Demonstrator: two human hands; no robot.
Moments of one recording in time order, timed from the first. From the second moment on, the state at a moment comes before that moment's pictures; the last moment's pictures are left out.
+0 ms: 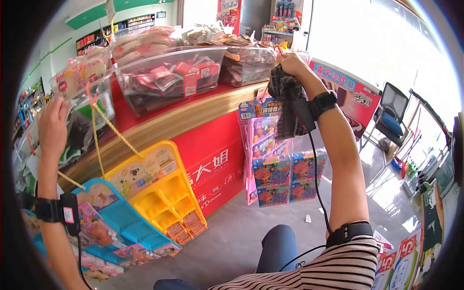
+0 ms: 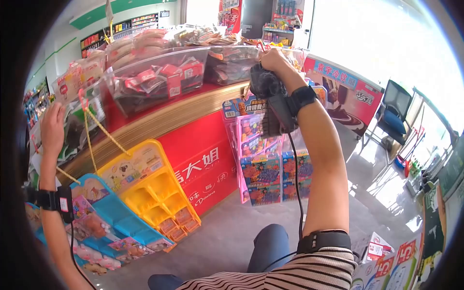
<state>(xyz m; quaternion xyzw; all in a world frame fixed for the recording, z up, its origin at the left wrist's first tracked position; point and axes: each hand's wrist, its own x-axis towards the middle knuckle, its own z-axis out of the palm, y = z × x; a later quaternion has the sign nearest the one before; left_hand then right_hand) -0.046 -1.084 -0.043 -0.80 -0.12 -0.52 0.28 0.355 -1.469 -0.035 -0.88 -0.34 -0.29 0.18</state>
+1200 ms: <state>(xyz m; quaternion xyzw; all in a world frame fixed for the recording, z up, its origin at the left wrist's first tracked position) -0.052 -1.093 -0.045 -0.79 -0.16 -0.52 0.29 0.111 -1.260 -0.031 -0.72 -0.65 -0.17 0.19</state>
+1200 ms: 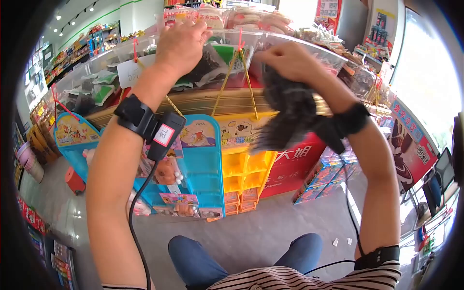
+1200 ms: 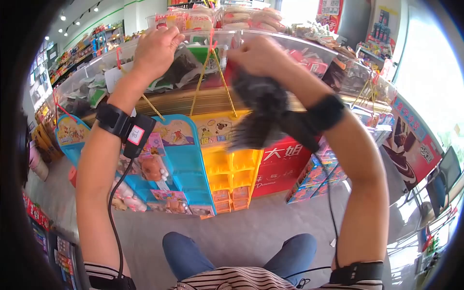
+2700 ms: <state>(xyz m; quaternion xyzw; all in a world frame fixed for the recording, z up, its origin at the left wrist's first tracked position) -0.061 -1.091 -0.043 -0.79 -0.16 -0.50 0.31 0.059 -1.220 -0.023 -0.74 -0.37 -0.36 0.44</state>
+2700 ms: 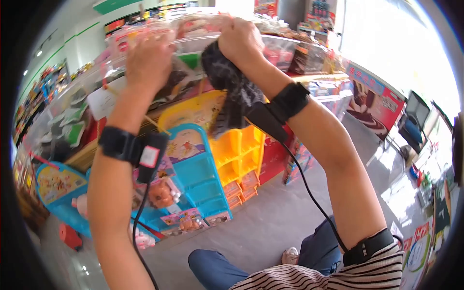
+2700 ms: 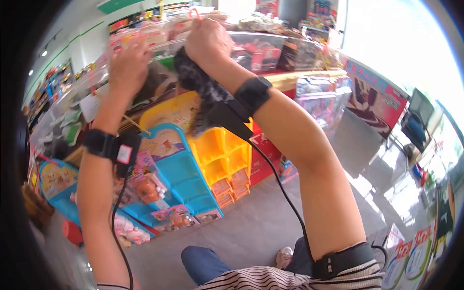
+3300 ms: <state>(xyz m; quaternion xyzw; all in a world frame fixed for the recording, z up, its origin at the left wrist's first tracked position) -0.064 -1.094 -0.042 -0.82 -0.17 -0.47 0.27 0.097 -1.416 -0.015 -0.78 -0.26 -0.36 0.43</state>
